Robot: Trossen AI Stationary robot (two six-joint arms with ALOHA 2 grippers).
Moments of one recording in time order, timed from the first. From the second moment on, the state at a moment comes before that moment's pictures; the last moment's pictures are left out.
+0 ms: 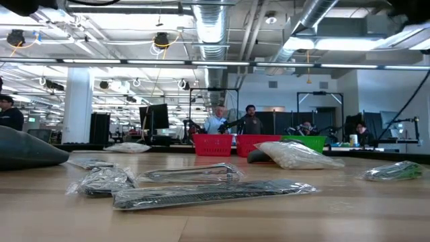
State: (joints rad) left arm -0.07 0.75 0.44 0.78 0.37 -0.32; right arm 0.10 0.87 0.49 0.75 -0.12 -0.03
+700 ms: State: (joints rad) left arm -0.06 0.83 0.57 0.44 0.20 -0.16; right arm 0.04 1.01 0.70 -0.05 0.21 -0.01
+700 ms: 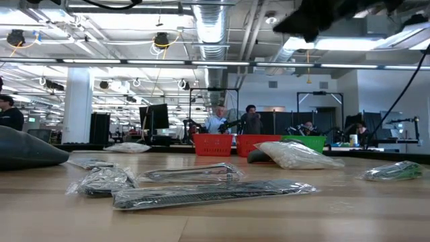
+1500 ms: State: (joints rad) left arm -0.06 0.83 0.57 0.44 0.20 -0.16; right arm -0.05 1.38 0.77 -0.34 0.16 0.19
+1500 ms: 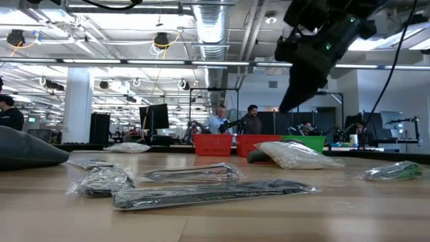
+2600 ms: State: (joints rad) left arm -0.06 0.83 0.57 0.44 0.20 -0.15; right arm -0.09 1.60 0.78 -0.33 0.16 0.10
